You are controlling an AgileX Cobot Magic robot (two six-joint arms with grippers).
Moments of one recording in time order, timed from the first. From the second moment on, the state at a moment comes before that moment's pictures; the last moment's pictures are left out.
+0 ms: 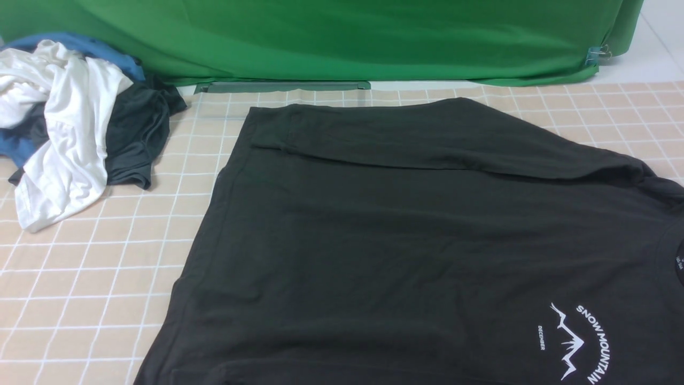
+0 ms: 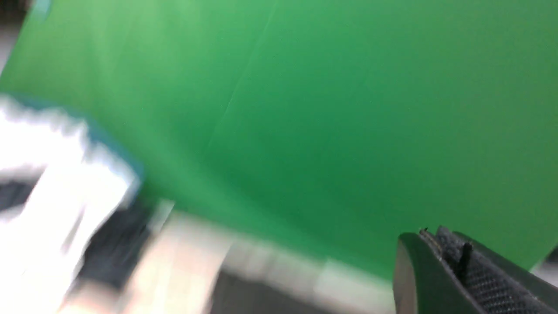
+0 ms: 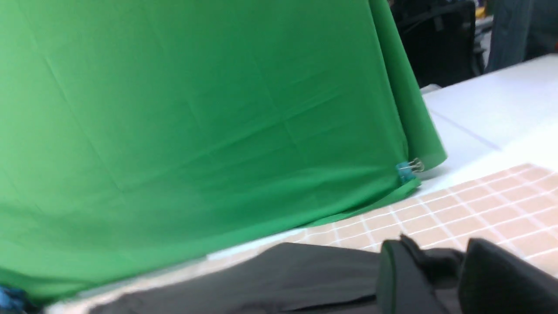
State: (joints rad) right arm -0.02 0.00 0.01 0.08 -0.09 0.33; left arm -0.02 0.54 -0.71 -0.22 0.49 -0.22
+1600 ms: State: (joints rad) right arm -0.02 0.66 -0.67 0.39 0.85 -0.19; left arm -0.33 1.57 -0.72 -0.19 0.87 0.03
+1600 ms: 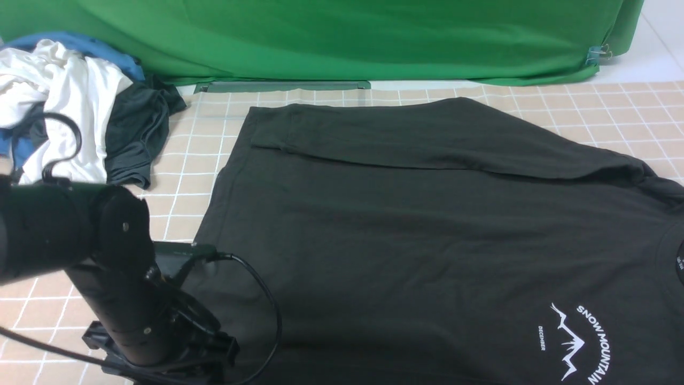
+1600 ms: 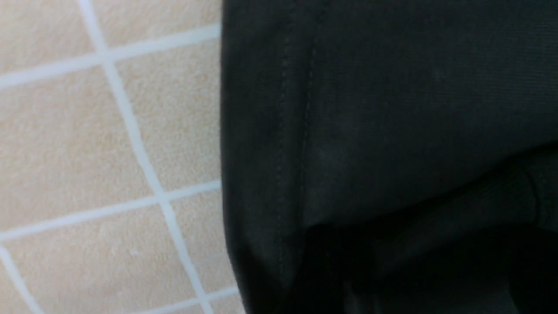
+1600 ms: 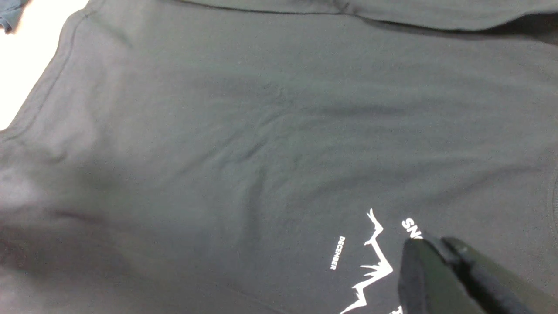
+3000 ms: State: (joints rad) right arm -0.02 0.66 -0.67 0.39 0.84 -0.20; left arm -0.33 1.50 -1.24 -0.13 1.01 0.04
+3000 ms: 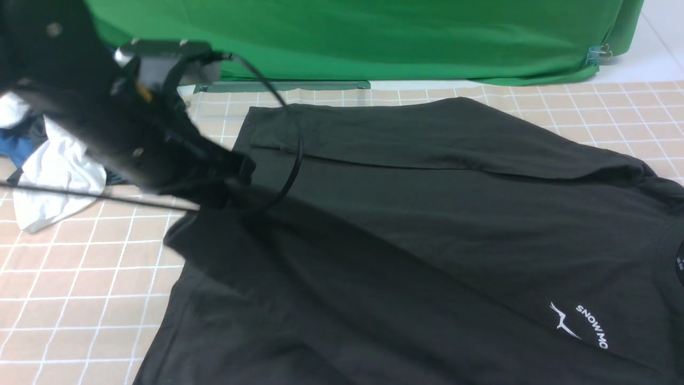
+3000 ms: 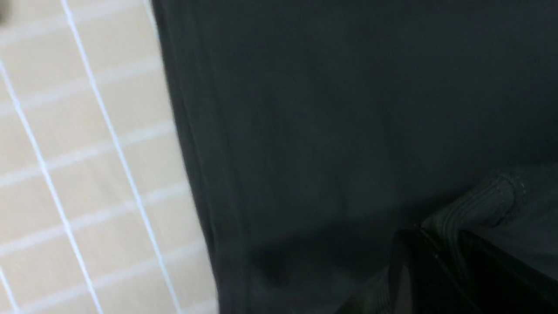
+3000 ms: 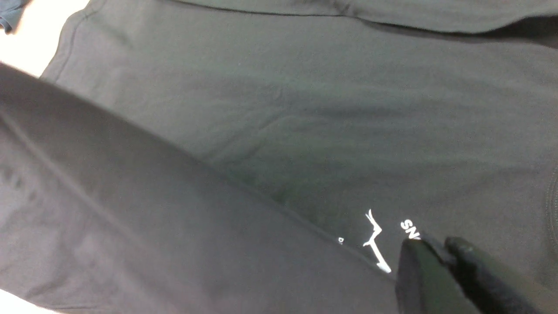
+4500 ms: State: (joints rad) right arm -0.02 0.66 -0.67 0.39 0.83 -0.21; left arm -0.33 1.39 -0.69 0.02 0.95 -0.16
